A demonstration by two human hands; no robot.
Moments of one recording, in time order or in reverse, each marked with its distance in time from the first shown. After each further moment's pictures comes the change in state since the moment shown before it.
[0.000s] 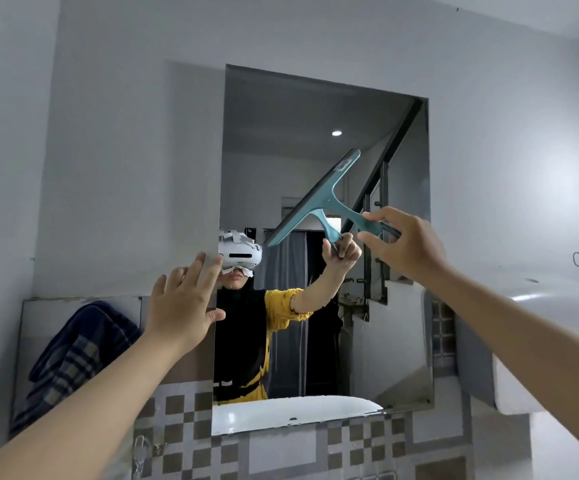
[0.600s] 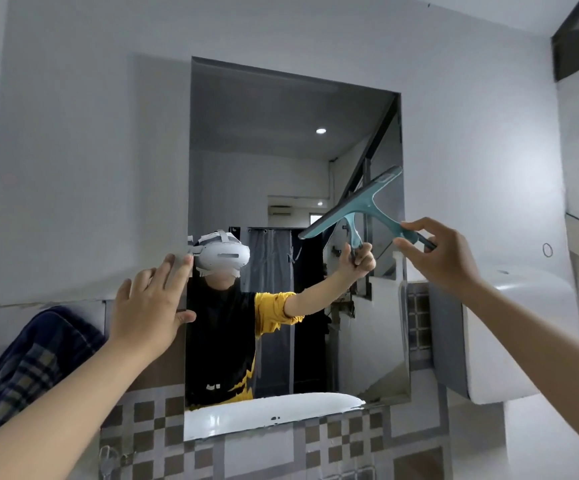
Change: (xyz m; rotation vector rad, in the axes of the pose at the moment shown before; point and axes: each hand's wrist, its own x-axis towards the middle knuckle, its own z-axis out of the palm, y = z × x) left_hand 0.000 0.003 0.002 0.052 0.035 0.012; right_hand -0.027 0.079 -0.038 0.080 0.086 0.219
